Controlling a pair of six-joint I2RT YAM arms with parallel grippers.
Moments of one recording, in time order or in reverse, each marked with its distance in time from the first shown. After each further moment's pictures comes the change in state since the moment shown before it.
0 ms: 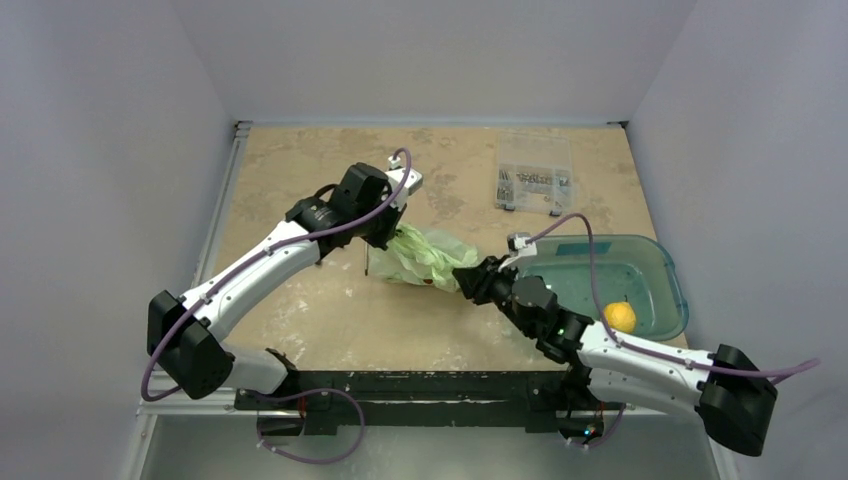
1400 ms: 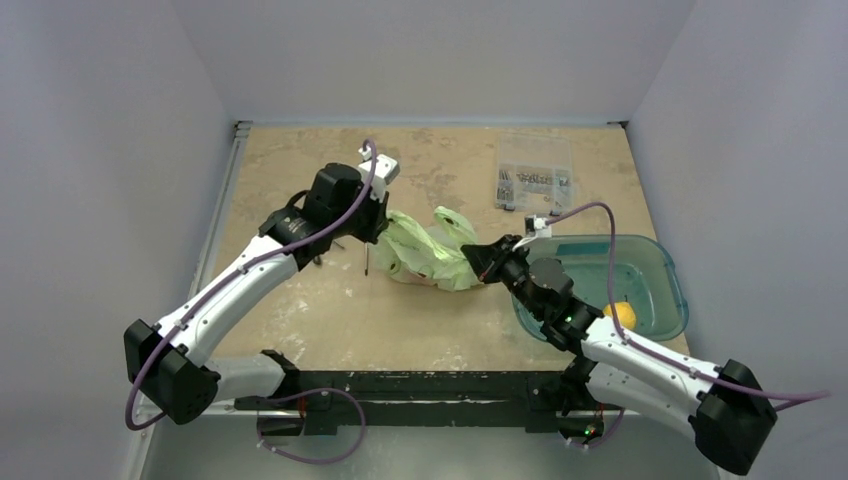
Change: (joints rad) left arm 0.058 -0.135 -0.081 0.119 0.042 -0.089; right arm -0.176 -0.034 0.108 -0.038 -0.119 -0.014
